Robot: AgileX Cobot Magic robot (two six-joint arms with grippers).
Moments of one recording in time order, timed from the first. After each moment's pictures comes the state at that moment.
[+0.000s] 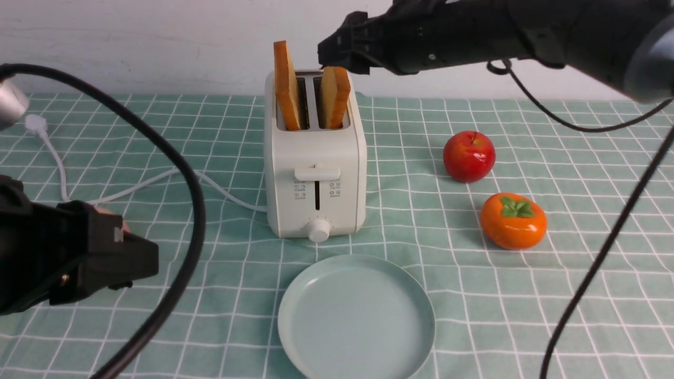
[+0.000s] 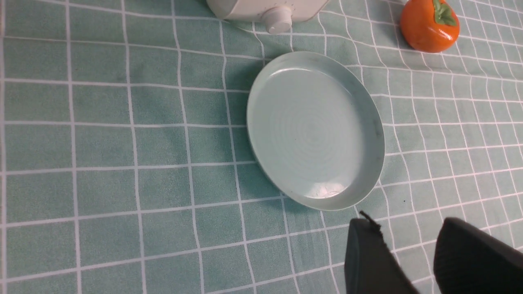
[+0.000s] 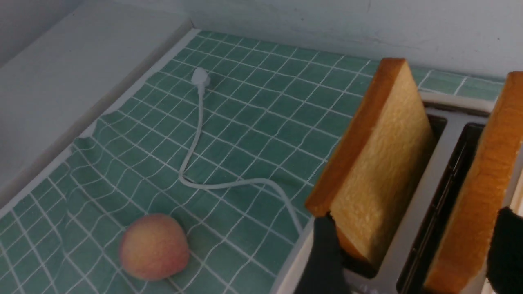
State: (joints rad) right arm 0.40 1.99 -1.87 0.85 0.50 -0.57; left arm -0.23 0.87 -0.91 -0.43 0.91 -0.16
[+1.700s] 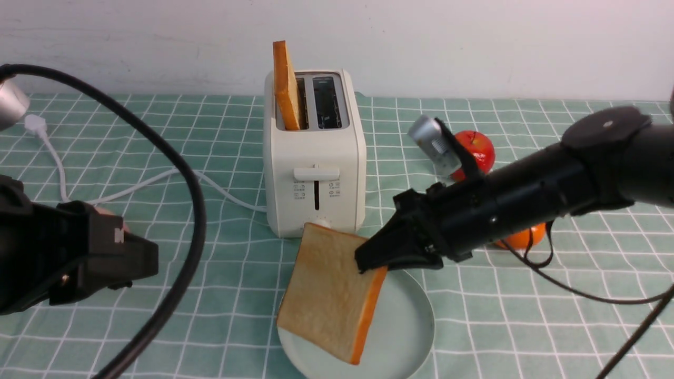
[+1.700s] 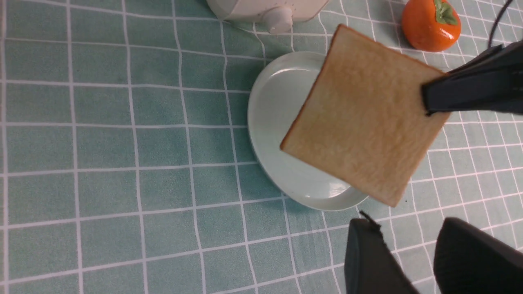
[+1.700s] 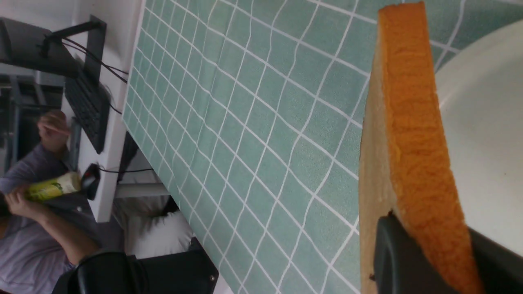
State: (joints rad) right arm 0.31 1.80 -1.19 1.25 0.98 -0.72; left arm -0.23 0.87 -0.91 -0.43 0.91 -0.15
